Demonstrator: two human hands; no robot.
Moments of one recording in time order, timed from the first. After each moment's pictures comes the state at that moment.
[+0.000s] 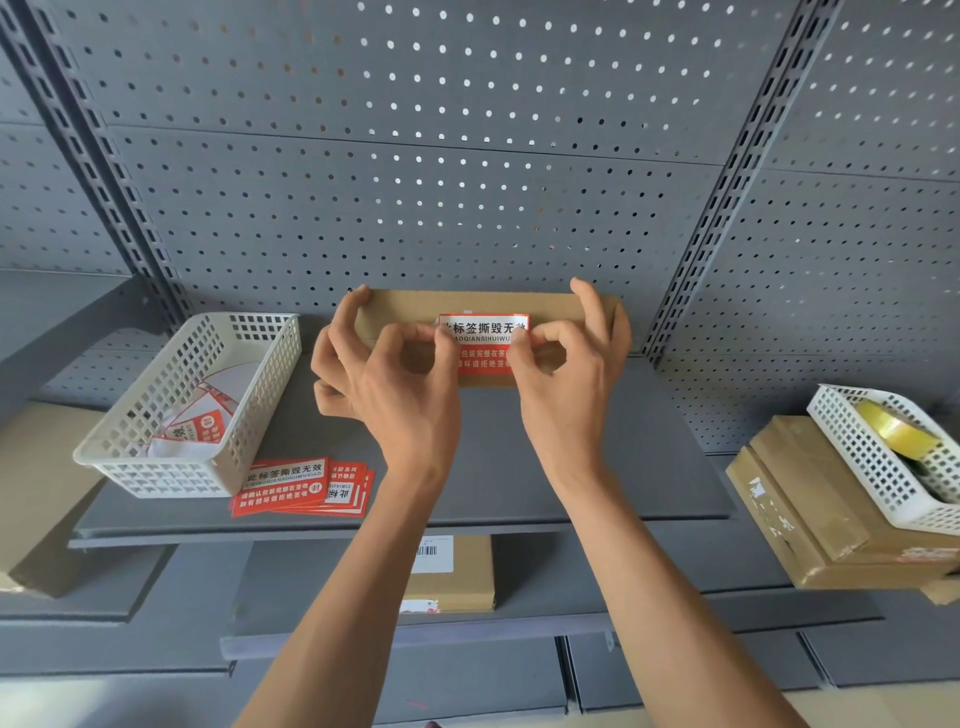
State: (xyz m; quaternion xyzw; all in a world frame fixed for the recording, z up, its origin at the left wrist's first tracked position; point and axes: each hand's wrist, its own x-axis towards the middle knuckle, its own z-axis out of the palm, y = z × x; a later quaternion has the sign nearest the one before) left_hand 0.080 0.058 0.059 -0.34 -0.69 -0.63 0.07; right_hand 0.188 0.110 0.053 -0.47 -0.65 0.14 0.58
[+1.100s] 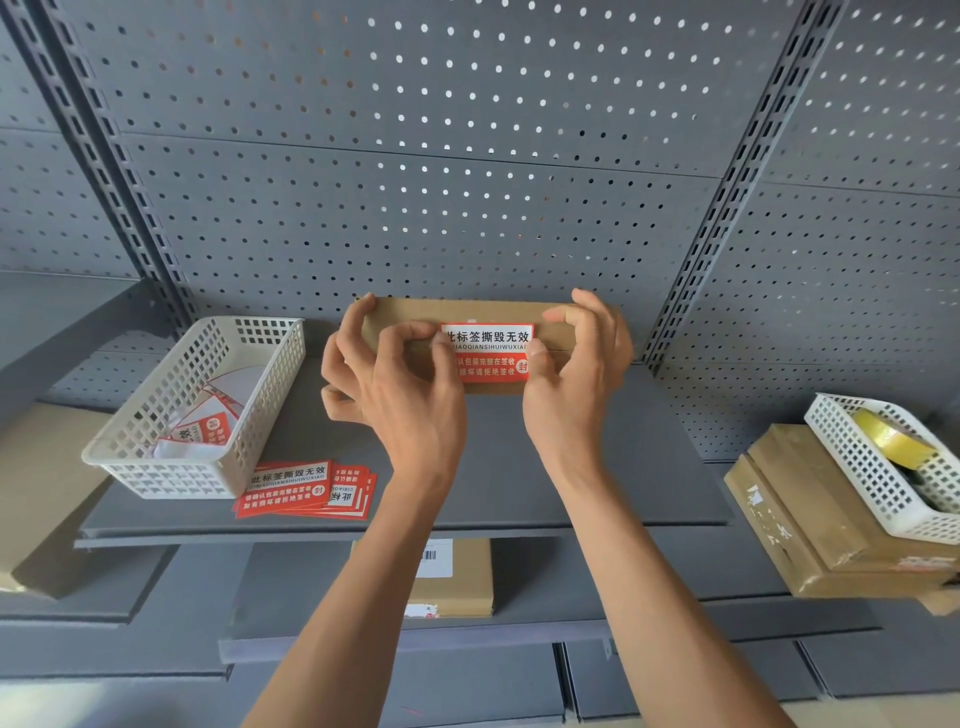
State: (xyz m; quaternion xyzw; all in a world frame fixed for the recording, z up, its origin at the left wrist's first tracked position) left_hand 0.080 0.060 0.056 -0.34 -0.69 -0.63 0.05; right_hand 0.187 0.107 0.061 -0.47 -0.64 0.15 0.59
